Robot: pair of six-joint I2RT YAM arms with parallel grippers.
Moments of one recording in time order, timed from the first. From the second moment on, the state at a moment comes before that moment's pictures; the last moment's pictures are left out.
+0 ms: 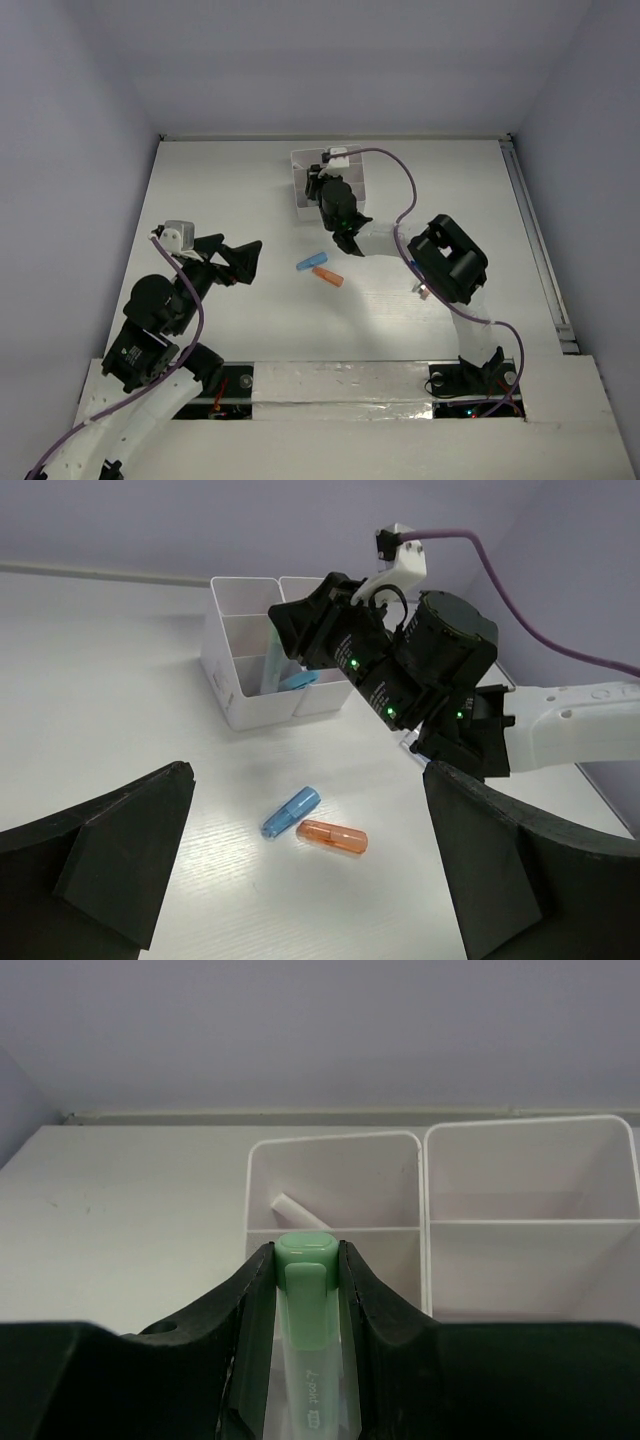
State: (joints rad) left arm -0.58 0.34 0.71 -0.35 -0.17 -0.36; right arm 0.78 2.12 1.38 0.80 0.58 0.17
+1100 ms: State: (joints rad) left arm -0.46 0.38 0.70 -0.32 -0.07 -0.36; right arm 0.78 1.66 0.99 0.02 -0.16 0.42
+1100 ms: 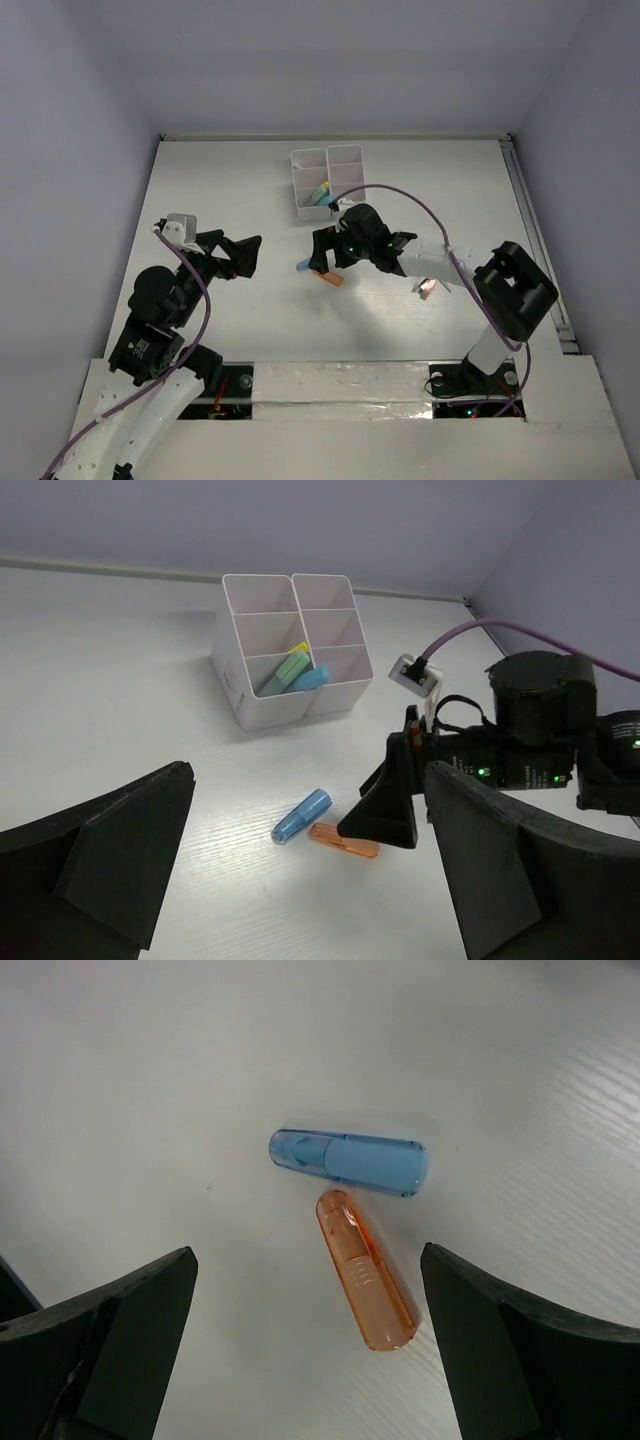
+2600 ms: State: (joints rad) left arm -0.40 0.36 0.70 -0.30 0.04 -0.36; right arm 0.92 2.24 1.68 -0.25 0.18 0.41
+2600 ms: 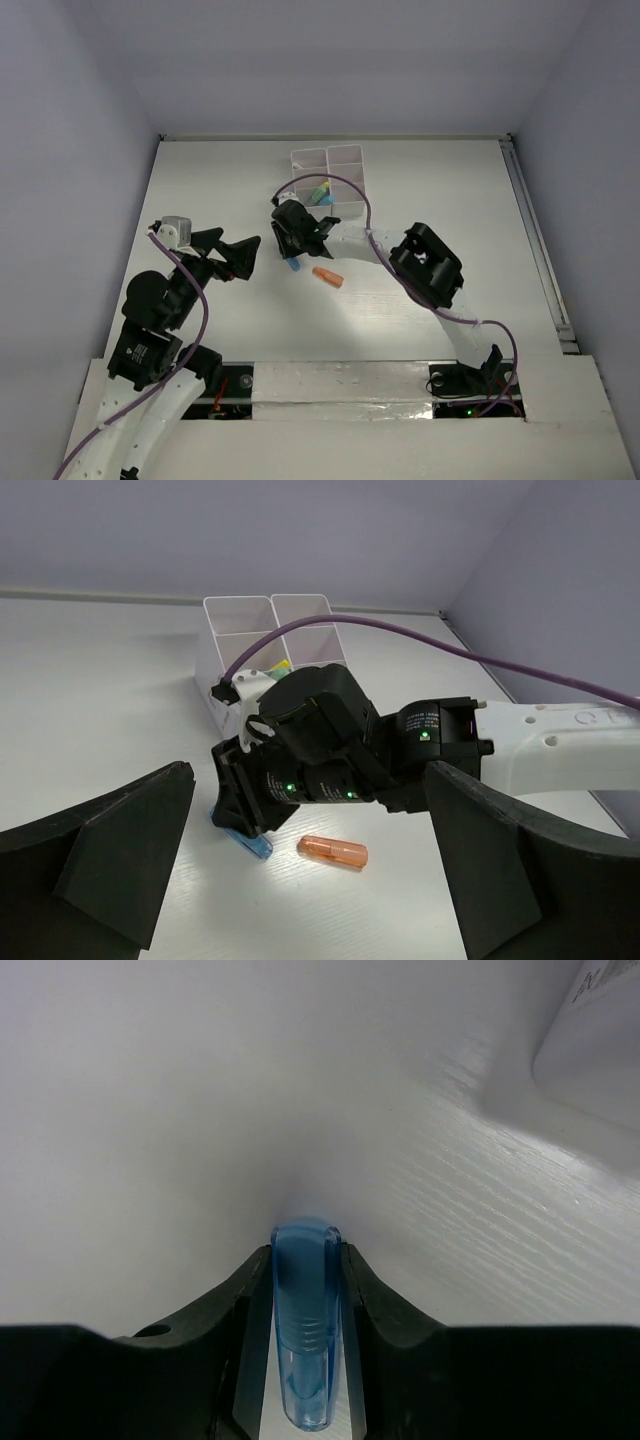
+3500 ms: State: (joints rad) left arm -0.39 0.36 0.70 -0.30 0.04 -0.36; right arm 0.49 2.02 1.65 0.22 0.02 0.42
